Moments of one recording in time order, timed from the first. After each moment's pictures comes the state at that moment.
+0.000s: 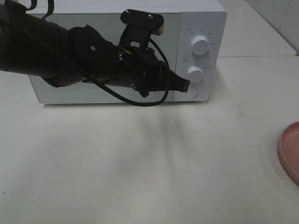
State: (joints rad) left arm -0.80 1.91 -1.17 -0.72 -0.08 0.56; right arm 0.11 0.00 -0.51 -0.05 1.05 0.05
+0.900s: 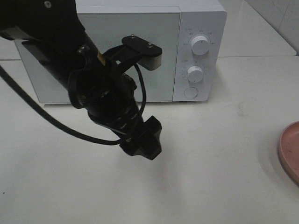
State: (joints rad) left arm -0.80 1.71 -1.18 -0.32 0.77 0.37; right arm 0.11 0.00 -0.51 -0.05 1.05 0.05
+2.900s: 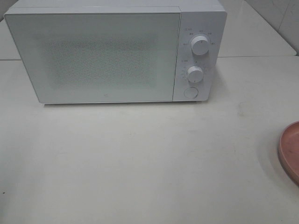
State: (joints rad) left arm 0.03 0.56 -0.56 -0.09 1.22 0.05; right arm 0.11 0.00 -0.51 -0.05 1.05 0.05
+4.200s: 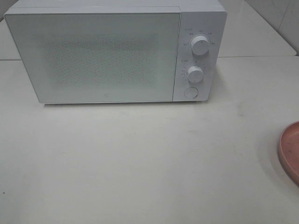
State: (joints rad) left arm 0.03 0.00 -0.50 -0.06 1.05 0.05; right arm 0.11 0.00 -0.51 -0.05 1.05 0.05
